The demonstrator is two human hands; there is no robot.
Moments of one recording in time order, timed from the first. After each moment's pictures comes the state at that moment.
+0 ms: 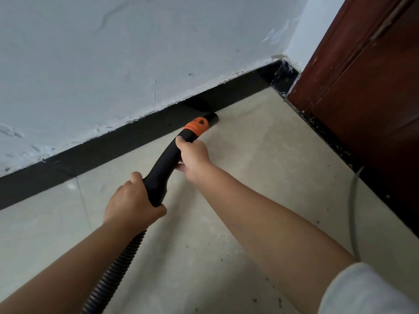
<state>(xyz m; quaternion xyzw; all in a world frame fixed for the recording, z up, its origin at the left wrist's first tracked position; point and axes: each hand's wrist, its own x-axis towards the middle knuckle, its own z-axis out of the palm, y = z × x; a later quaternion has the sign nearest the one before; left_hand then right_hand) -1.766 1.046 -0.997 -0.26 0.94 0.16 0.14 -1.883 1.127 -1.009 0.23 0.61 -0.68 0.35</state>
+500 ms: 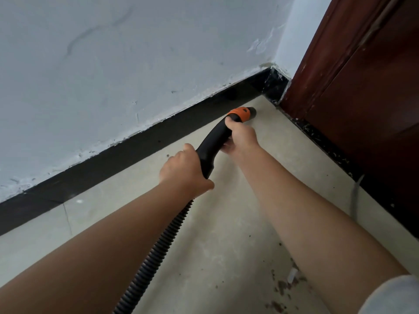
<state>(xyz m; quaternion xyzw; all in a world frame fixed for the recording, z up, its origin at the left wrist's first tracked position) -1.875 1.118 -0.974 -0.16 0.96 0.16 0.17 -1.973 1.210 -1.005 0.31 0.54 -0.75 0.23</state>
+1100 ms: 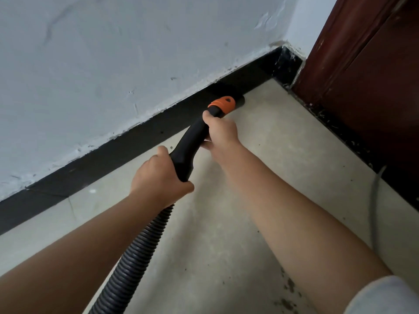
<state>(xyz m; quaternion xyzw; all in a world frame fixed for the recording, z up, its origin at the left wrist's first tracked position) -1.855 1.086 -0.979 -0.21 0.96 0.14 0.15 -1.963 1.171 -1.017 0.25 0.56 -0.75 0.26</state>
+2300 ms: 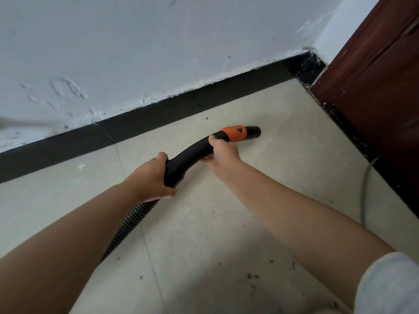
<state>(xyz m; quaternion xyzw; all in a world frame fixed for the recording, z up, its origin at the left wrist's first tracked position) -1.731 0.995 -0.995 -0.15 0.93 0.23 0.23 -1.826 1.125 -1.004 0.31 0.54 -0.72 0.30</state>
